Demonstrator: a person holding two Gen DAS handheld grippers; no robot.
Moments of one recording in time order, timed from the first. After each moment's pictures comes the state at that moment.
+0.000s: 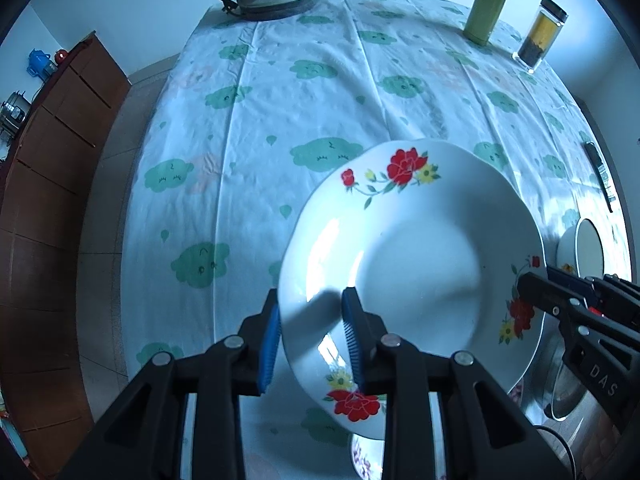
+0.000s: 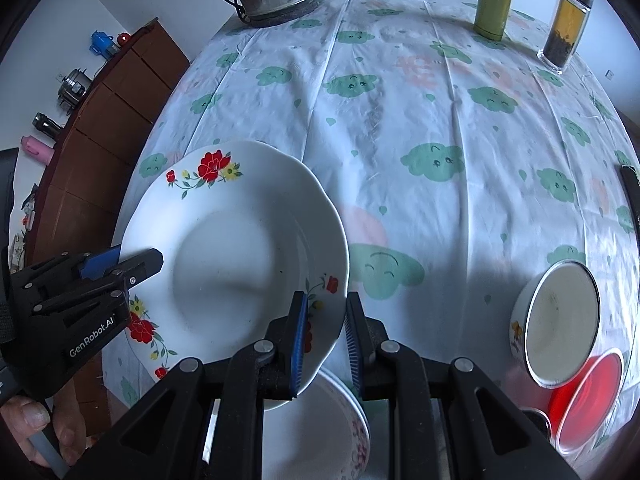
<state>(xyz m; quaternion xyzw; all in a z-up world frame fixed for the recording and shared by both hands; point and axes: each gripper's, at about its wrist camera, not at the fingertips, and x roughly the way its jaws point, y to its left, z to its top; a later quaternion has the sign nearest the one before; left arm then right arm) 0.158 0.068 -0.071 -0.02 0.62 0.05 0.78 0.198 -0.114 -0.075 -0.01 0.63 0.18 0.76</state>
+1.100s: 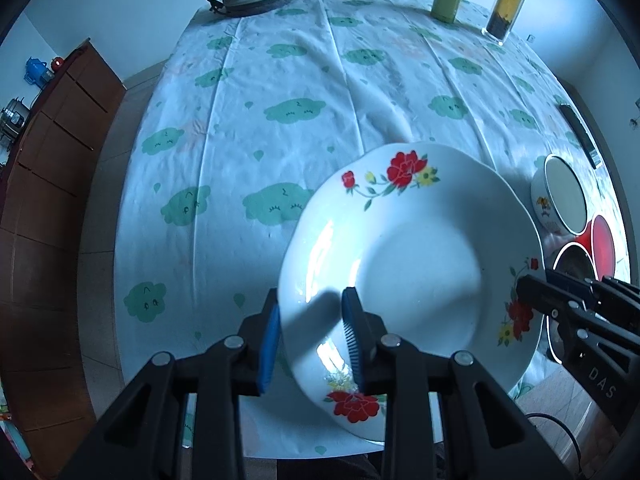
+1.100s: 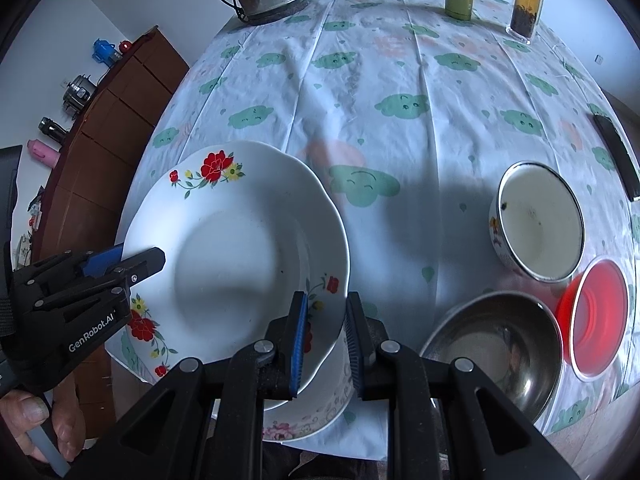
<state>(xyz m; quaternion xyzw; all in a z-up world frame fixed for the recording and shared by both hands) 0.093 0.030 -0.065 0.00 0.62 0.04 0.78 0.123 -0.153 -0.071 0.01 0.62 0.17 0.76</state>
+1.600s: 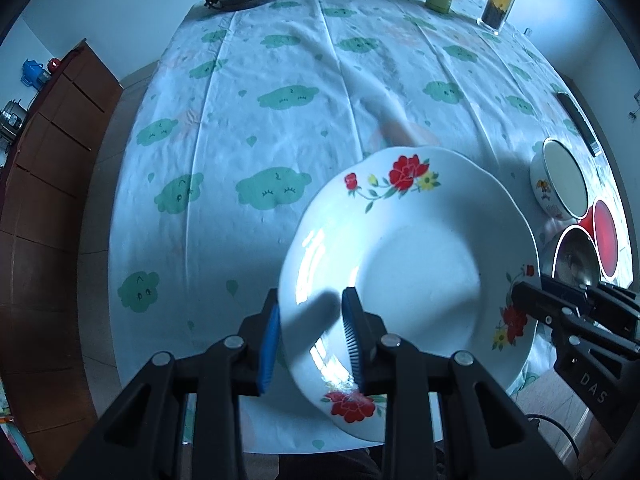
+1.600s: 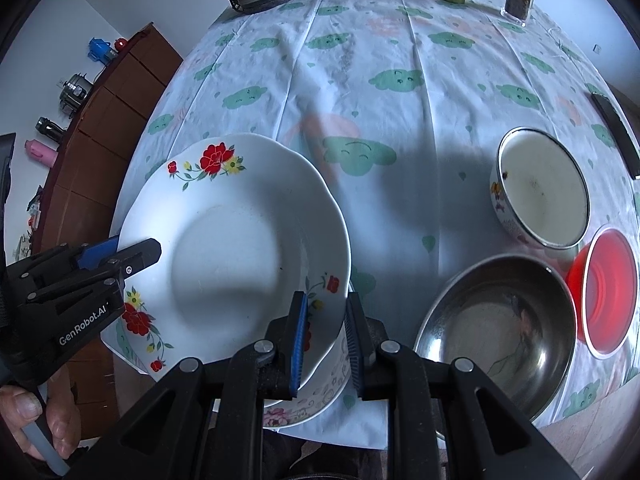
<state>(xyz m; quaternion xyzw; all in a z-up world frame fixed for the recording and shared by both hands) 0.083 0.025 -0.075 0.00 0.63 0.04 0.78 0.107 -0.159 -0.087 0.01 0.63 0.17 0.75</state>
